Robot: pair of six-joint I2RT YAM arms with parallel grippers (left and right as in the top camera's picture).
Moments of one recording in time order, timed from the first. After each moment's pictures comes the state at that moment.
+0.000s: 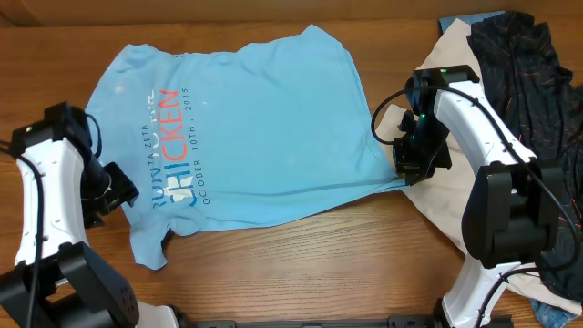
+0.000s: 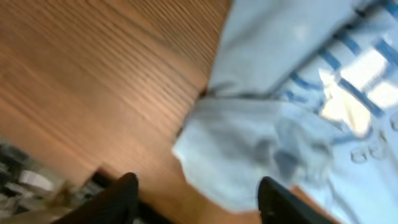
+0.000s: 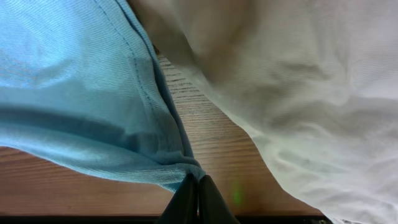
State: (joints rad) left arm 0.41 1.65 1.30 -1.33 -0.12 -0.37; right arm 0.11 2.00 1.56 -1.47 -0.08 0.16
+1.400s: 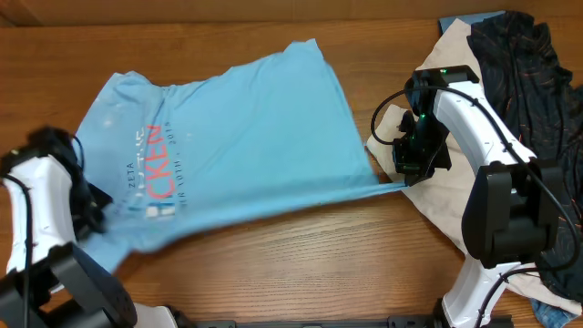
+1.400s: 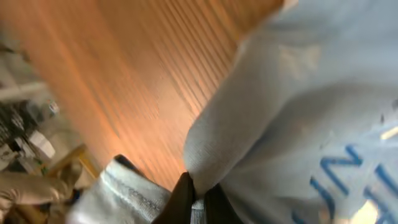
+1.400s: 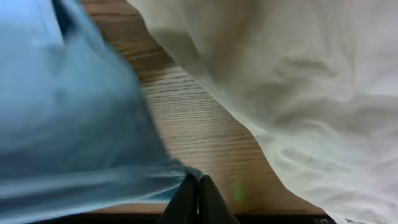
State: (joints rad) left arm 0.51 1.63 1.28 -1.30 -0.36 -0.55; right arm 0.11 2.00 1.56 -1.48 -0.08 0.15
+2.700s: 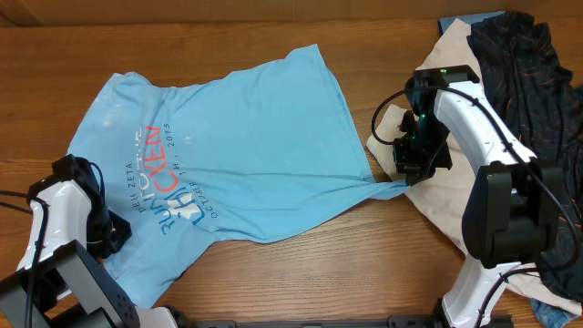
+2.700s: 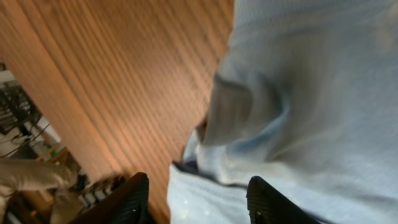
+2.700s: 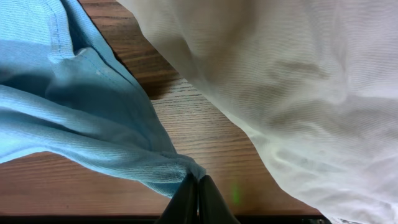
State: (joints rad) left arm 0.53 1.60 0.94 -1.08 -0.35 -0.55; right arm 0.10 2.00 1.56 -1.48 -0.07 0.15
